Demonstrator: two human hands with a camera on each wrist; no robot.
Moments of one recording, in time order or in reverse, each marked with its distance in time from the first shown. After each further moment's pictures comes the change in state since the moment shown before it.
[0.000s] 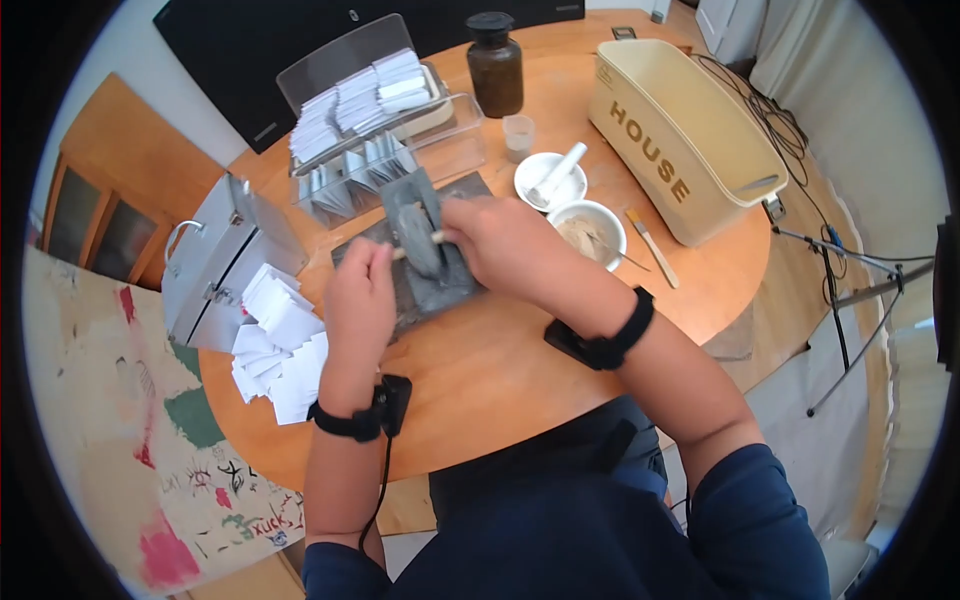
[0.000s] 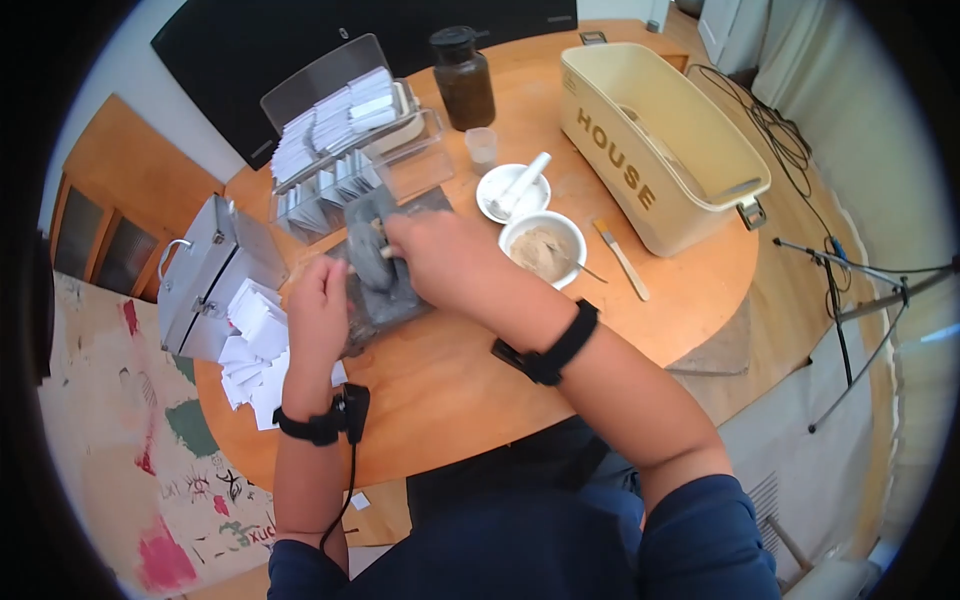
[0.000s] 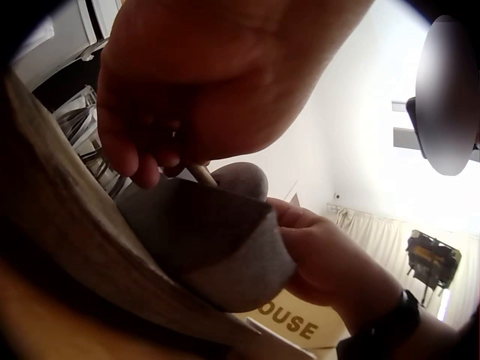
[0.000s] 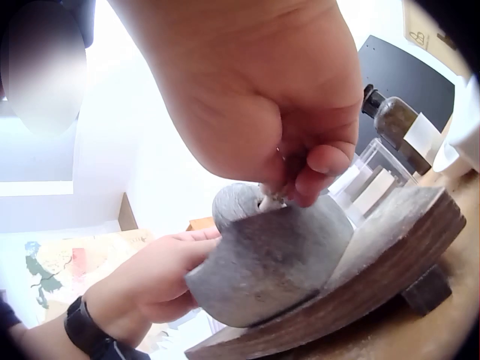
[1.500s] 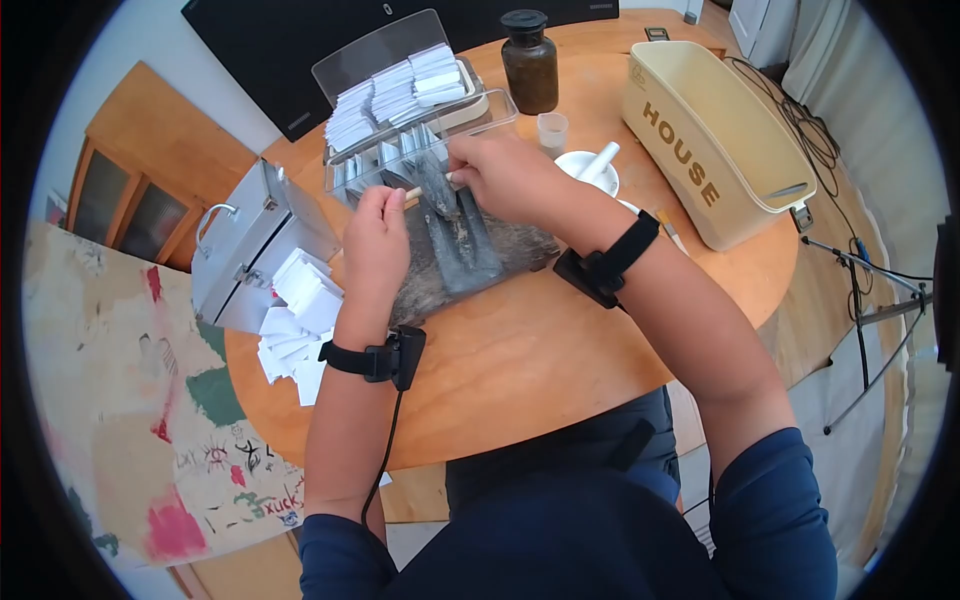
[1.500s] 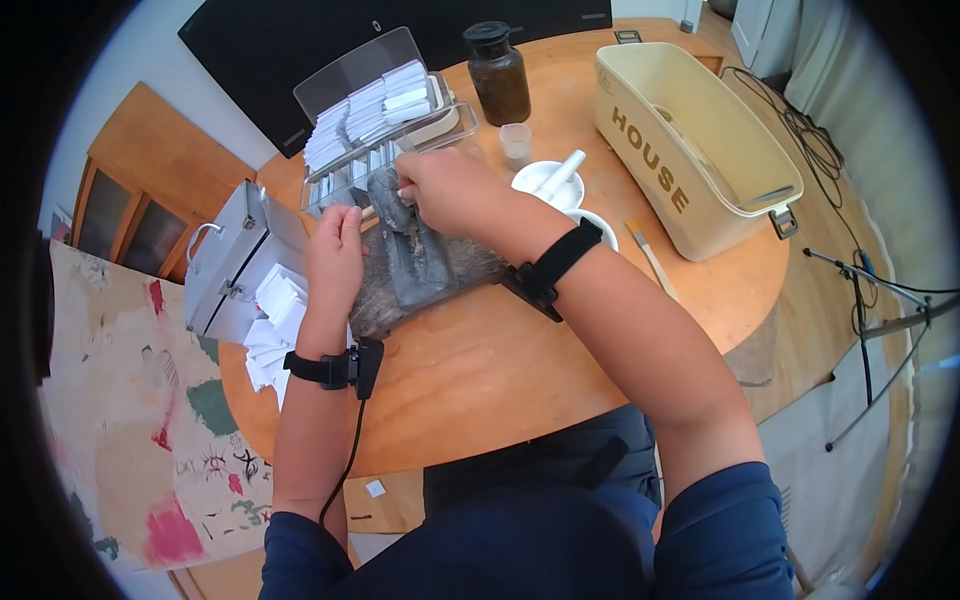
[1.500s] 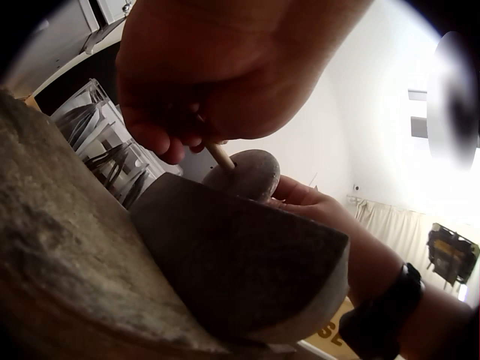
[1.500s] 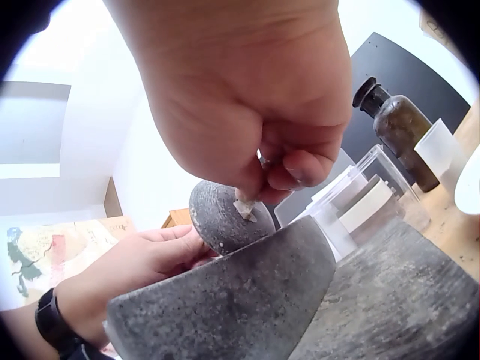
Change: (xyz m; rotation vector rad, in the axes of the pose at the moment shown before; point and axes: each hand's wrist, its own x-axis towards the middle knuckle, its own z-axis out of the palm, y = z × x) left_hand 0.050 -0.016 0.003 -0.010 0.088 0.000; right_hand 0.062 0.021 -0.001 0.074 -0.063 -0.055
